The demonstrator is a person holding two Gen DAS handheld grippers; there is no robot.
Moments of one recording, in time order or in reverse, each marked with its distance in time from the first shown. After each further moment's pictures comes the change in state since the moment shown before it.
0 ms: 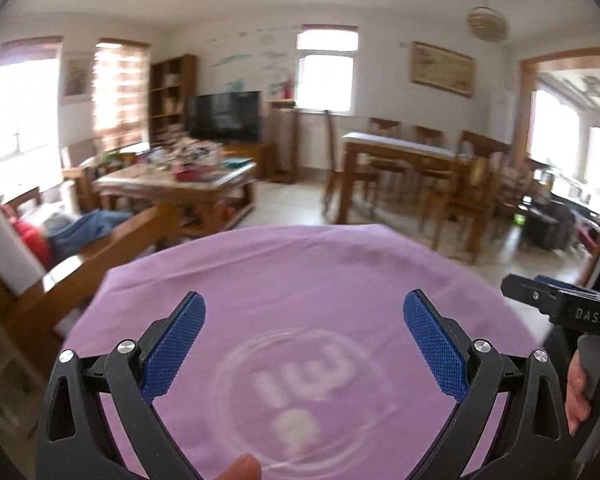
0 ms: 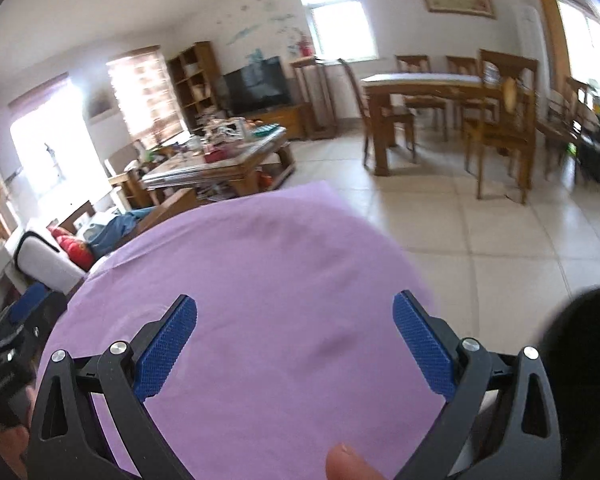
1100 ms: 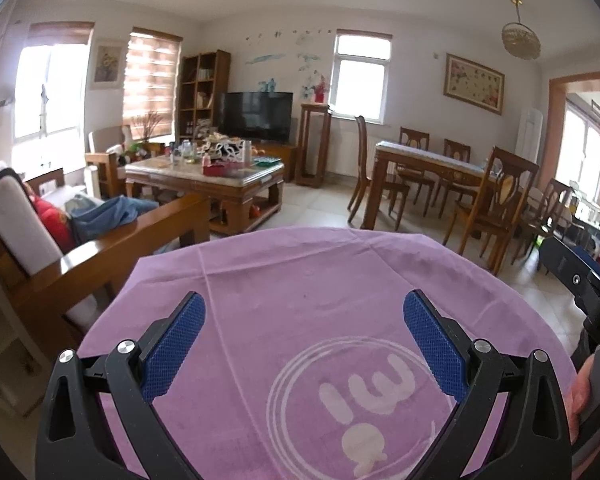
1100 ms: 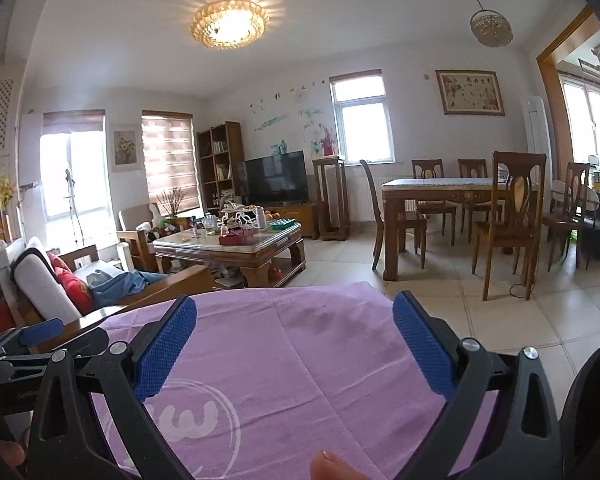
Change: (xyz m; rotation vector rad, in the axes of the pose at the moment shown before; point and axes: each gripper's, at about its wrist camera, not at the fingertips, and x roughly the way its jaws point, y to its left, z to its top) left arm 0.024 0.048 -0.013 -0.081 -0.029 0.050; right arm -0.014 0.059 0.009 -0.121 -0.383 -0.008
